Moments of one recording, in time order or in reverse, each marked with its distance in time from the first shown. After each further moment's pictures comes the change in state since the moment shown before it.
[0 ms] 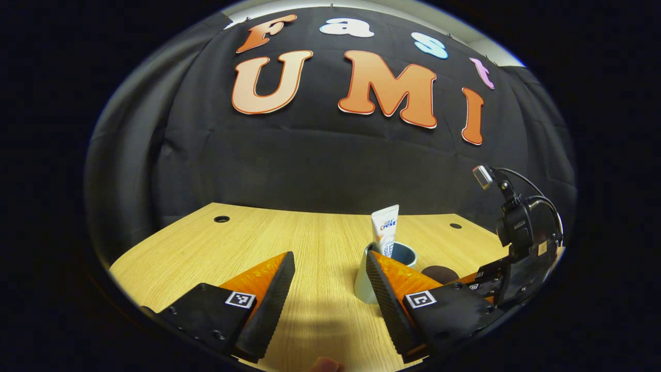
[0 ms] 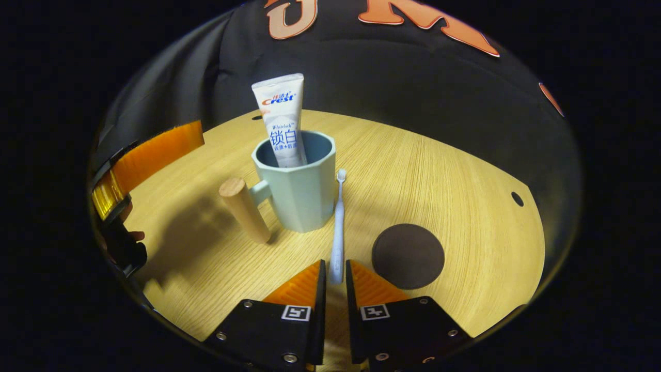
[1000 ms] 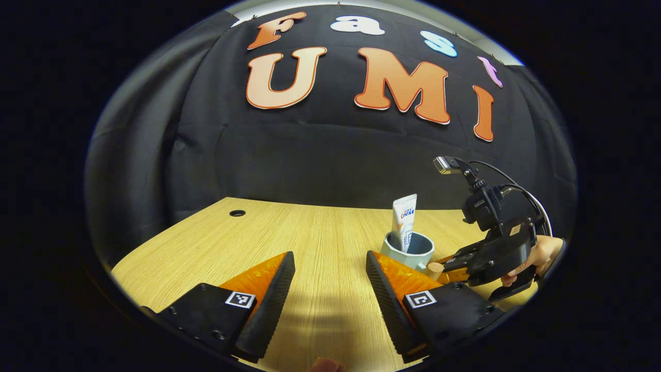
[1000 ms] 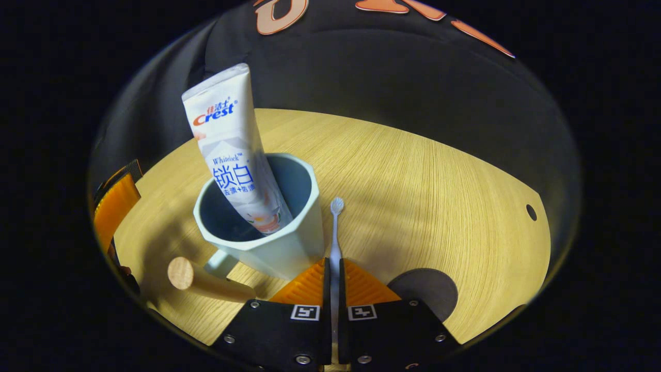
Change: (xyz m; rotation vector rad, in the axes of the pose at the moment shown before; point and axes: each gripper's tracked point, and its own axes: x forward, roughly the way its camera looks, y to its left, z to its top) left arm -0.007 0.033 -0.012 -0.005 0.019 0.068; right arm 0.052 -0.006 0.042 0.058 0.012 0.019
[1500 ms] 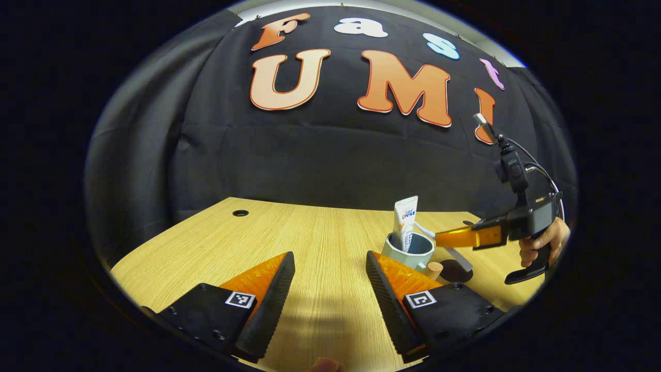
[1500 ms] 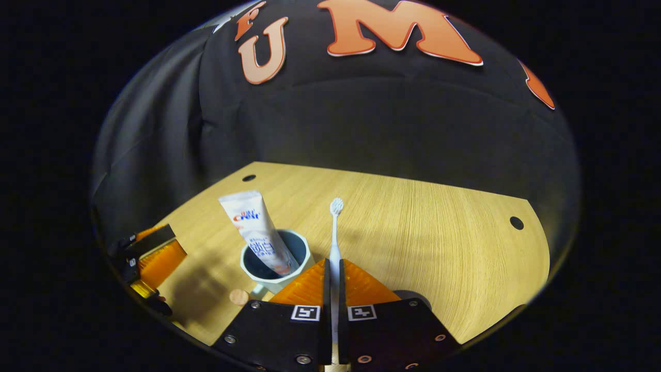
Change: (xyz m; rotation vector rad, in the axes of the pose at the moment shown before) left arm -0.004 0.003 0.002 -0.005 -0.007 0.012; right arm -0.061 -0.017 0.075 0.119 -0.272 0.018
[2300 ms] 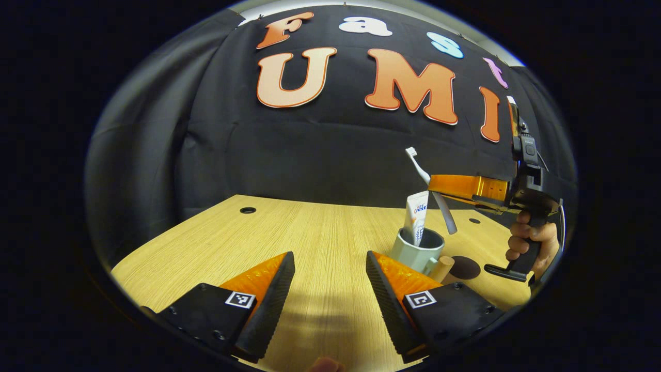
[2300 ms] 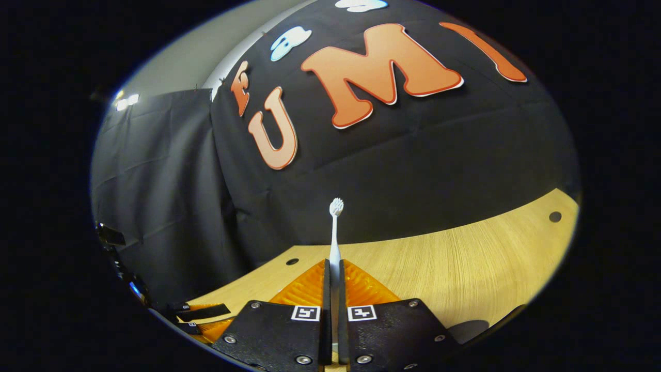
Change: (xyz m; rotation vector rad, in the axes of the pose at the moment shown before) left arm -0.002 0.012 -0.012 -0.010 0.012 0.039; right arm -0.005 0.040 0.083 0.283 -0.437 0.213
